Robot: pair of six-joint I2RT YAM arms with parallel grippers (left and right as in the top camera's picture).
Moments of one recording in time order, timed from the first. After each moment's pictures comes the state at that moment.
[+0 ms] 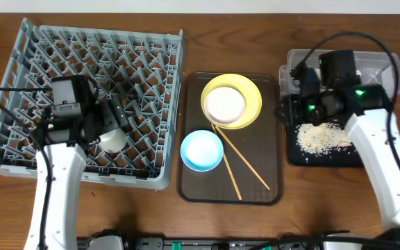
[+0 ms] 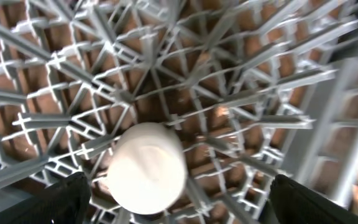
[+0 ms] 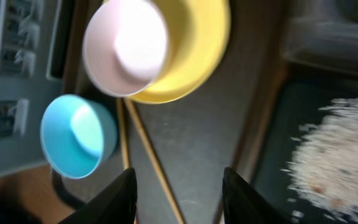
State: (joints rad) left arm 0.12 1.27 1.06 -0.83 0.03 -0.28; right arm 0.12 1.49 1.29 -0.99 -0.36 0.07
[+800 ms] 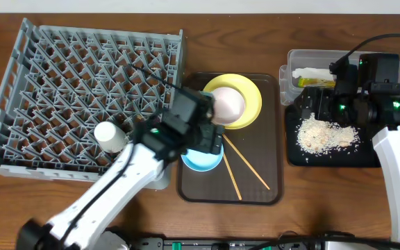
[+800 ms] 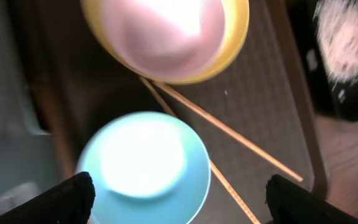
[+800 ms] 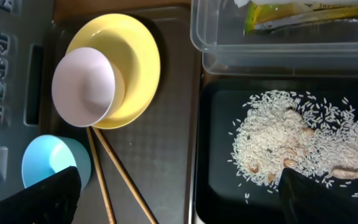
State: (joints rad) left arm -0.62 1.41 1.07 -0.69 0.11 -0.36; right arm -0.04 1.38 1.29 -1.00 -0.29 0.12
